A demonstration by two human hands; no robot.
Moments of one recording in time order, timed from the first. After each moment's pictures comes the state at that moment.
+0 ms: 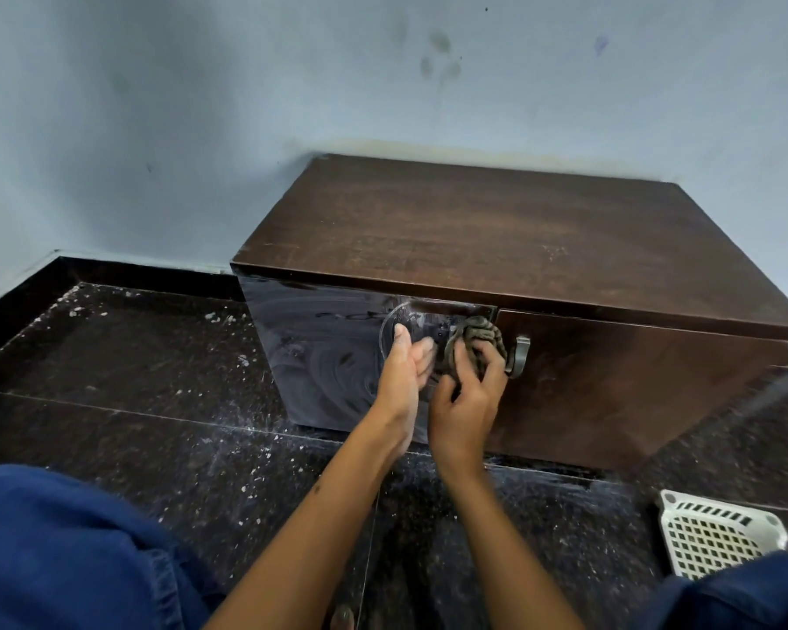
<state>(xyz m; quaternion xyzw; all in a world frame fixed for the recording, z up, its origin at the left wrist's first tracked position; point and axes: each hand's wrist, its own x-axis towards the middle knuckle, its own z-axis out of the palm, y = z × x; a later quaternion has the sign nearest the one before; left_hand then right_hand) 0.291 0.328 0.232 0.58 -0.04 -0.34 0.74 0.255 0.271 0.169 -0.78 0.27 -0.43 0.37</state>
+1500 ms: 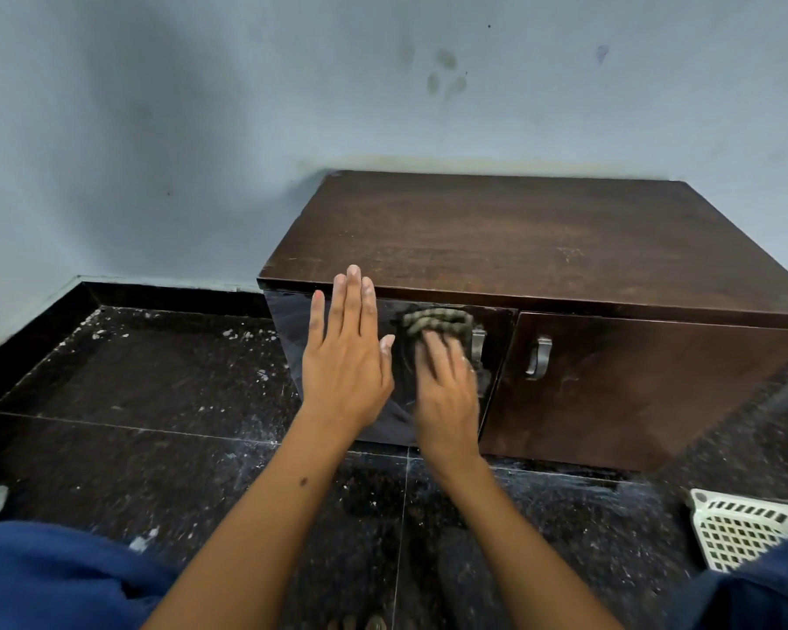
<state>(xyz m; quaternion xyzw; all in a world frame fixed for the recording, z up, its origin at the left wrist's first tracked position) 0.335 0.398 0.243 0.93 -0.30 0.20 0.04 0.269 0.299 0.181 -0.93 0.17 -0.33 0.08</state>
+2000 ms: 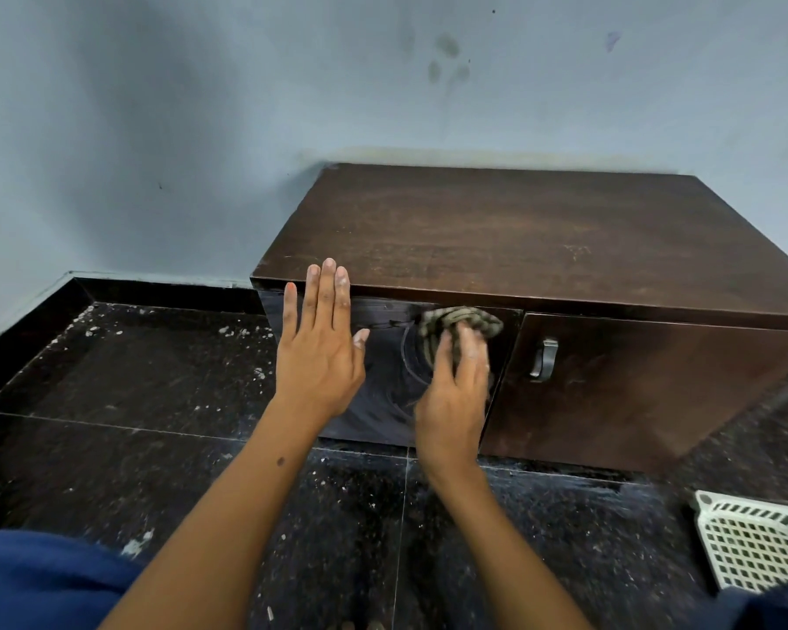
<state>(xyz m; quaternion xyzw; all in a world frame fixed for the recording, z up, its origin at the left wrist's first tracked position) 0.368 0.412 0.237 0.93 -0.31 0.22 0.04 0.277 0.308 0.185 -0.87 0.25 -0.38 0.17</state>
